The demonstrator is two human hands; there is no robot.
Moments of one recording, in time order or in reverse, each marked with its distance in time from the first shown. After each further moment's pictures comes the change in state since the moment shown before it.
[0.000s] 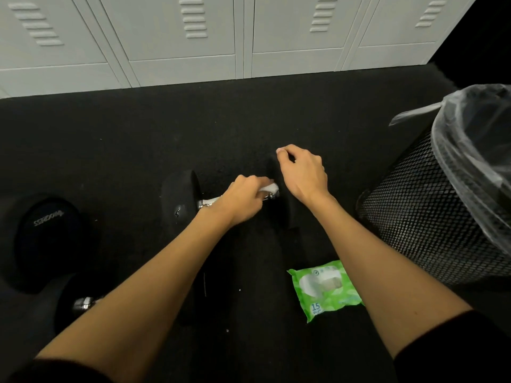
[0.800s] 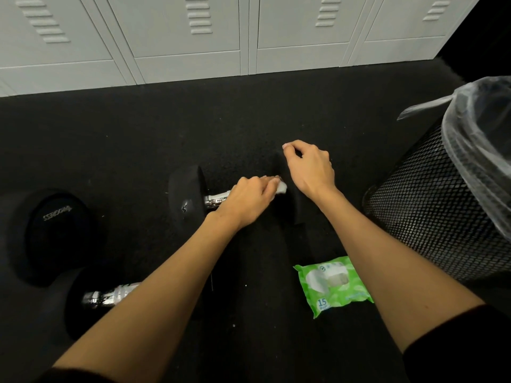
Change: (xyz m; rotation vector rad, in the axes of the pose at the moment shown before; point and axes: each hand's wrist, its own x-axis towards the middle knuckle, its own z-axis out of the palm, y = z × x) left_hand -0.011 0.003 0.009 -0.057 0.073 -0.050; right_hand 0.001 0.001 0.002 0.004 0.020 -0.009
